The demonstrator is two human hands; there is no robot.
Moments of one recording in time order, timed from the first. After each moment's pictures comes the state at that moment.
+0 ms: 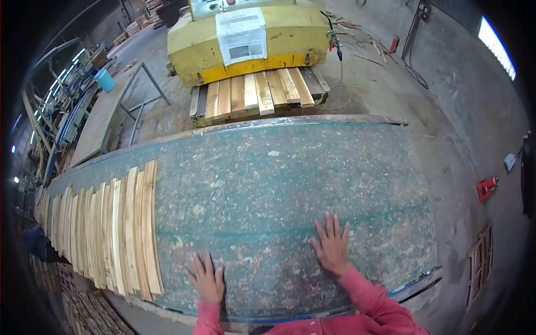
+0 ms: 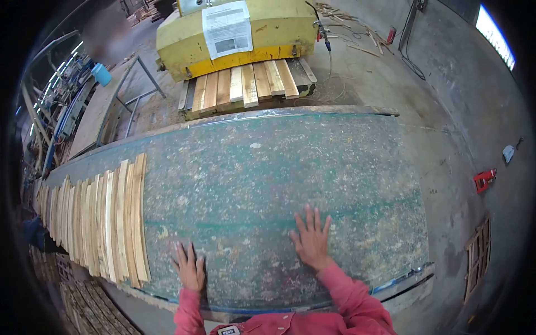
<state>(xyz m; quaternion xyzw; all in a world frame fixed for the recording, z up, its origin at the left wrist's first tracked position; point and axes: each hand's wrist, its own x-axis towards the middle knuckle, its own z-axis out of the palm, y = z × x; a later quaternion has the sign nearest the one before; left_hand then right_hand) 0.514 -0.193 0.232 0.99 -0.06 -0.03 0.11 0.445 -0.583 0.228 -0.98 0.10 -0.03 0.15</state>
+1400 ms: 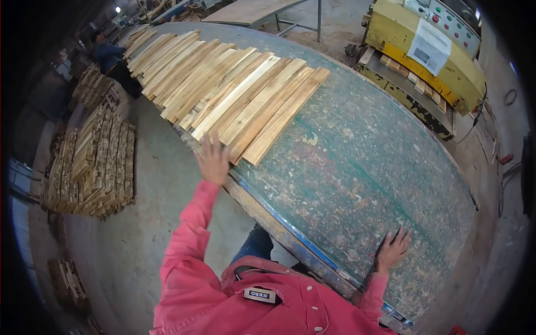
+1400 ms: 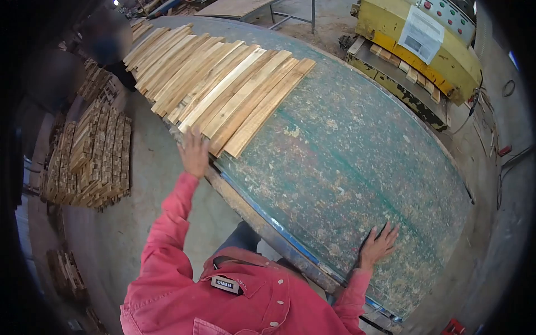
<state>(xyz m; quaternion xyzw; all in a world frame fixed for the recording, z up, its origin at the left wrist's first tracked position) 0.481 0.099 0.231 0.96 0.18 0.18 -0.06 0.401 -0.522 0.203 -0.96 0.22 -0.07 0.12</state>
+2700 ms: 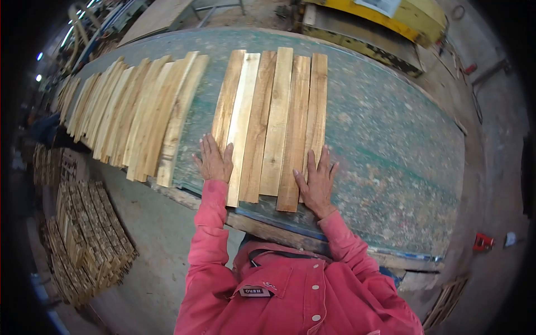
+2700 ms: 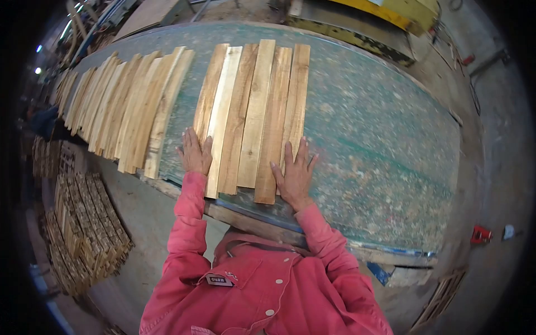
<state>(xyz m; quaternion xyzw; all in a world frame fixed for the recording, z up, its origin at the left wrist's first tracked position) 0.625 0.132 0.219 0.98 0.12 0.07 0.15 0.545 -0.157 0.224 -0.96 -0.01 -0.07 0.26</state>
